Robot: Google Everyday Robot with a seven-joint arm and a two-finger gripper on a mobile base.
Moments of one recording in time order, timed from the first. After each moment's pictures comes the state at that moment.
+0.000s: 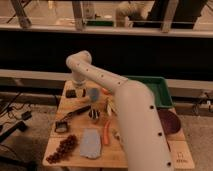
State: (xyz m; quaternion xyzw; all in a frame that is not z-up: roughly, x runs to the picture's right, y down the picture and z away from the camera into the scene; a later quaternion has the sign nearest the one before) arm -0.156 0.014 0.888 -0.32 -0.11 -0.05 0.94
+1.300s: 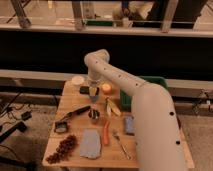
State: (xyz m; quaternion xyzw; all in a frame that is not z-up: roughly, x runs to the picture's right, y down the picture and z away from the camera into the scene) arm -0.079 0.003 0.898 -0.32 -0.09 0.04 0.94
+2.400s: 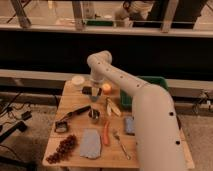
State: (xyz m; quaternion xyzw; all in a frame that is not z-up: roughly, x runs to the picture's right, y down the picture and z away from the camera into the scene) arm -0.064 0.006 0.909 -0.32 -0.08 0.05 0.94
